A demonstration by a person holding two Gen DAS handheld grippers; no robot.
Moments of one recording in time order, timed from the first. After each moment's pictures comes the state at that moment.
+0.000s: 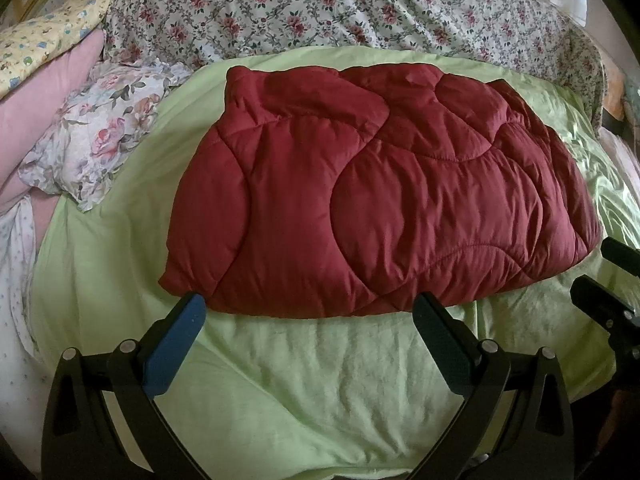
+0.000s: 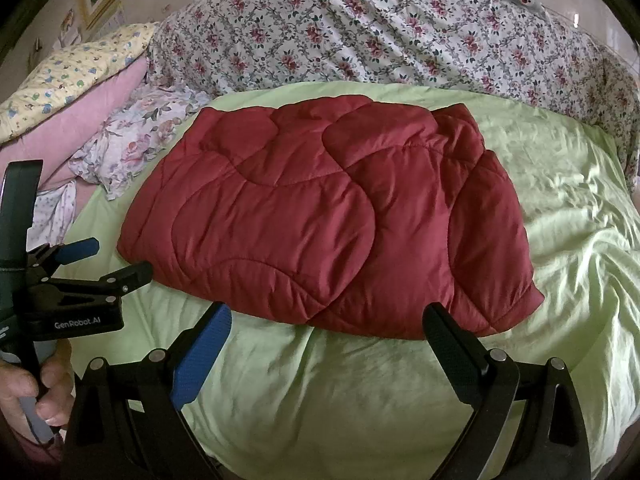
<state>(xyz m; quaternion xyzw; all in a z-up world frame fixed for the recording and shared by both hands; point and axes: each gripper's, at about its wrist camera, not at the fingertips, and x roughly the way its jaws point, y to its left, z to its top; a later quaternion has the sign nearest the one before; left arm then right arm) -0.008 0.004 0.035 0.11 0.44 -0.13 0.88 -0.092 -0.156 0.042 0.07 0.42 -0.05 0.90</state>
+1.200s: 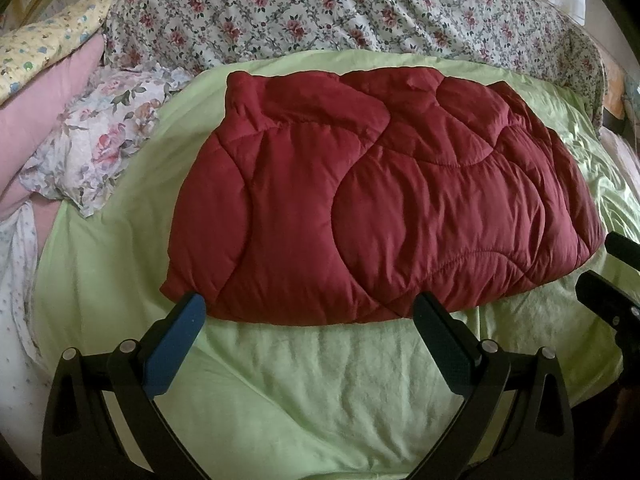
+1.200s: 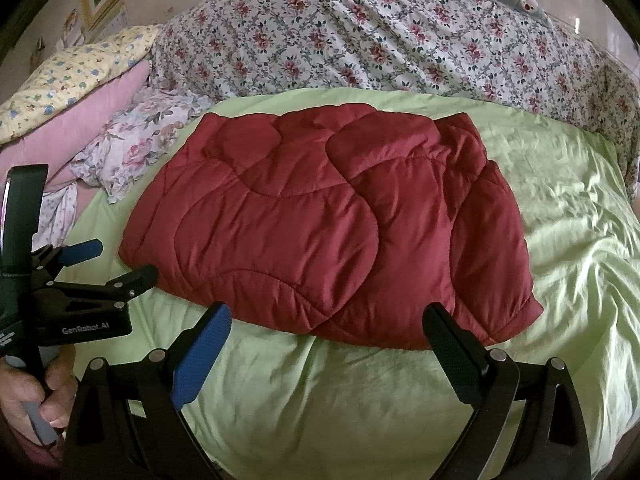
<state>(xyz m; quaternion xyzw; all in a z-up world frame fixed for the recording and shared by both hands) -0.004 0.002 0.035 0.11 0.44 -0.13 0.88 -0.087 -0.153 0.050 0.06 0.41 -0.05 0.91</state>
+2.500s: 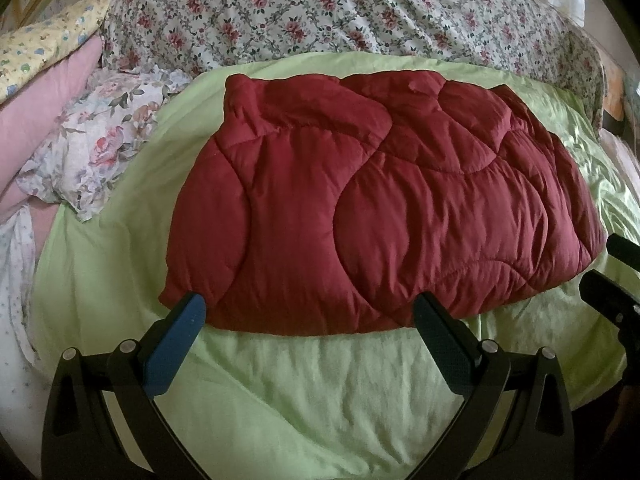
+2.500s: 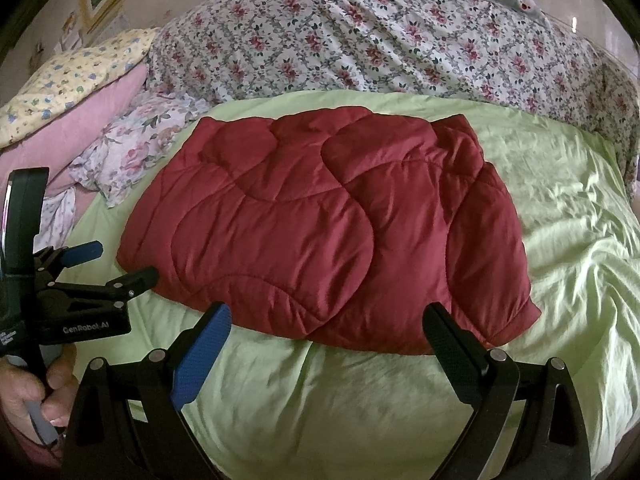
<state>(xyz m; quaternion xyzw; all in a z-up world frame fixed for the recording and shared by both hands) 0.003 -0.001 0.036 0.11 0.43 -0.13 0.89 -0.084 -0.158 0.051 0.07 0.41 -0.05 0.91</state>
